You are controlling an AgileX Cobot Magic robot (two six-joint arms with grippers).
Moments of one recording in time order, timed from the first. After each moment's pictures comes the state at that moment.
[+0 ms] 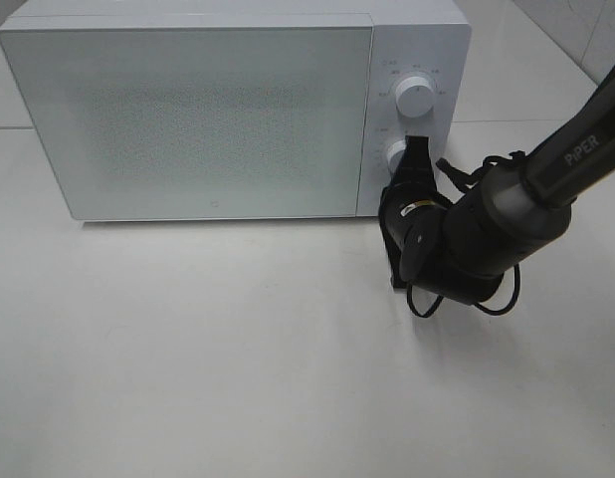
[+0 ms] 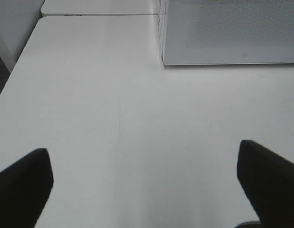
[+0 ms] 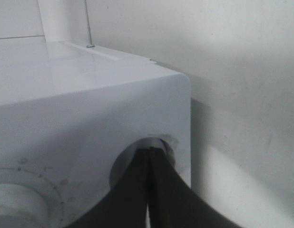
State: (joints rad) left arm 0.01 0.00 -0.51 -0.03 1.09 0.01; right arm 0.57 2.16 -0.91 0.88 -0.90 1.26
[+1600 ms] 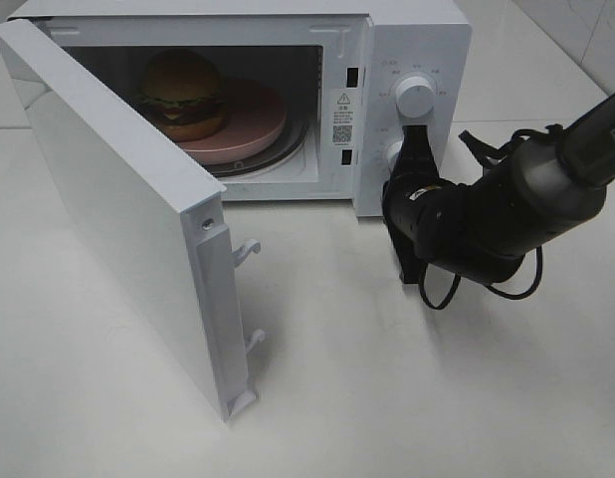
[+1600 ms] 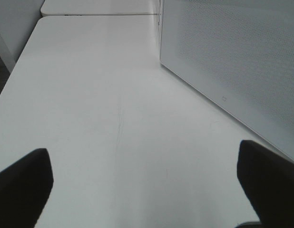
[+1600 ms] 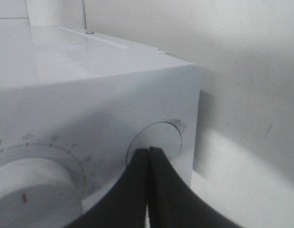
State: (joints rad) left arm 0.01 0.00 -0.51 -0.03 1.09 0.01; right arm 0.56 2.06 -0.88 0.87 -0.77 1.13
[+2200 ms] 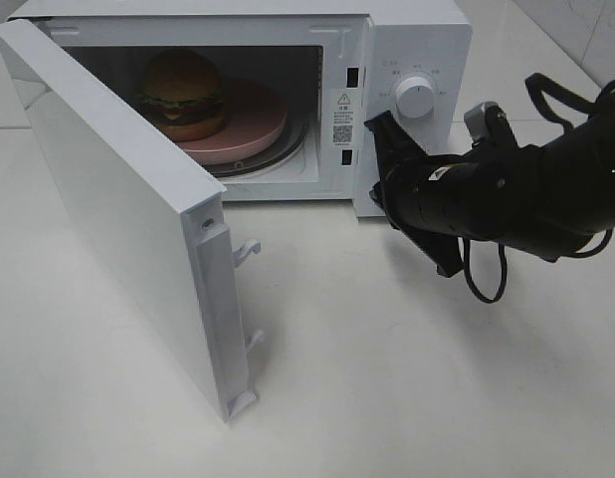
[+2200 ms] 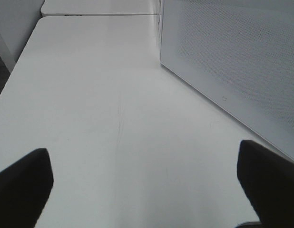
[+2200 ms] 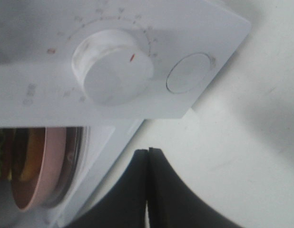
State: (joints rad) left arm 0.01 0.00 -0.51 -0.03 1.09 0.01; right arm 0.56 1.82 -0.77 0.74 -0.48 0.72
